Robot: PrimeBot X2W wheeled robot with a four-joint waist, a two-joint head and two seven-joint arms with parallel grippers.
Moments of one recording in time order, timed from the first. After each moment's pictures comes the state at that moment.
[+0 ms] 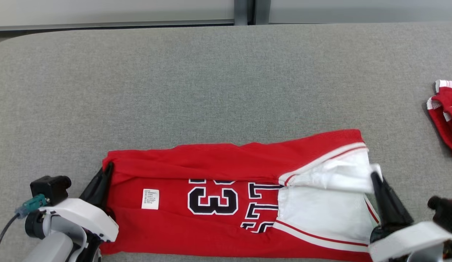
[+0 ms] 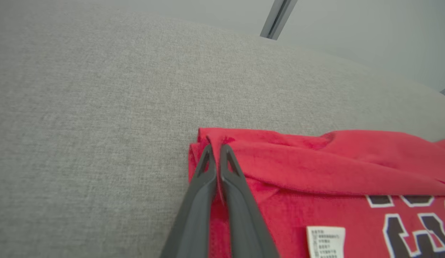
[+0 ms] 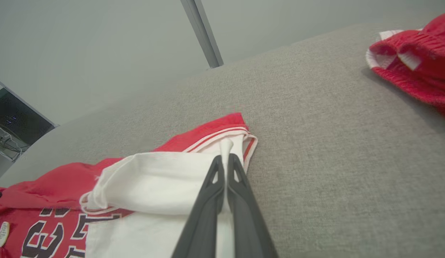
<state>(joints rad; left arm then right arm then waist) -0.33 0.48 -0.61 0.45 -0.96 -0.02 -0.25 0.02 -0.16 0.08 0.03 0.49 0.13 0.02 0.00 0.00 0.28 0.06</state>
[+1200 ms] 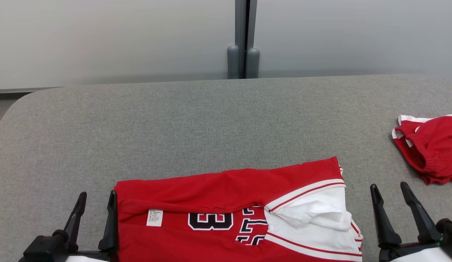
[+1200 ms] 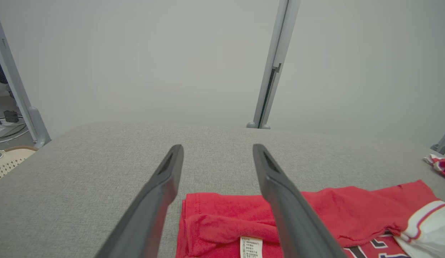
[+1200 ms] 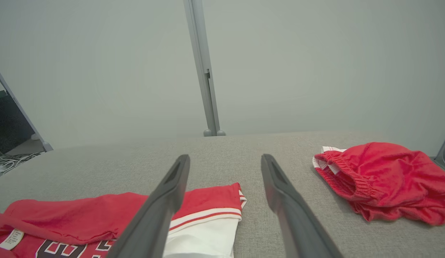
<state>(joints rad) 0.11 0.36 -0.27 -0.04 -0.55 0.19 -0.26 0.18 -0.11 0.02 -0.16 0.25 0.13 -0.02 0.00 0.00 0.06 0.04</state>
